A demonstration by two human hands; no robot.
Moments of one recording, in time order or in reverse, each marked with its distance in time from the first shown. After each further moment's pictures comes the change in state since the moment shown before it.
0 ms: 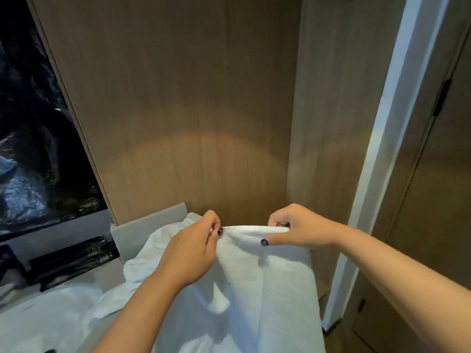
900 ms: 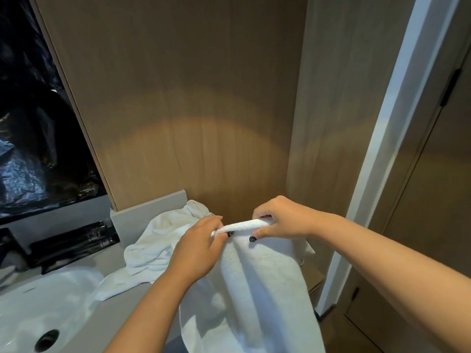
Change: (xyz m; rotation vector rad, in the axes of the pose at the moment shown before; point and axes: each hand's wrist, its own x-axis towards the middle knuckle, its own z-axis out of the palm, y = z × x) left_hand -0.008 -0.022 0.040 -0.146 -0.013 -0.087; right_hand 0.022 -0.015 0.018 -0.295 -0.098 -0.061
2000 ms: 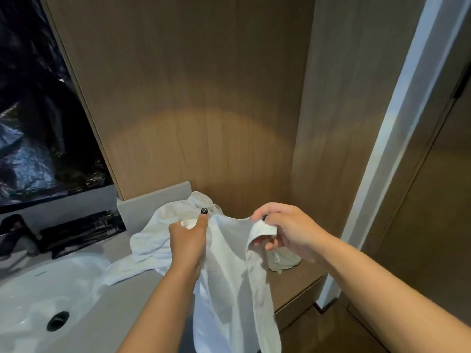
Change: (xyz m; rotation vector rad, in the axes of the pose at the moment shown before) left_hand -0.005 0.007 0.008 -0.761 0.396 -0.826; right_hand -0.029 -0.028 0.036 1.193 0.199 0.393
